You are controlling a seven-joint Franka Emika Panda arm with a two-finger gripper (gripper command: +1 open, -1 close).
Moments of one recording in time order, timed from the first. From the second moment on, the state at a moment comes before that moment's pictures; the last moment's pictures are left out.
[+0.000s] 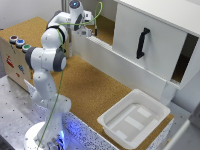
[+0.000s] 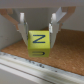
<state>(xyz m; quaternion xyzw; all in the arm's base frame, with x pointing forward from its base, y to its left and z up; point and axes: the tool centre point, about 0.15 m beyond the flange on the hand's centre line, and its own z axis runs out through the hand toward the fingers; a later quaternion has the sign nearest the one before) 0.598 0.264 0.514 -0.93 -0.24 -0.29 0.06</state>
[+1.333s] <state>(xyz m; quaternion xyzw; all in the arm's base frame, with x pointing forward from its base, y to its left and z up) 0.611 0.226 0.528 -0.95 -0.13 -0.28 0.01</state>
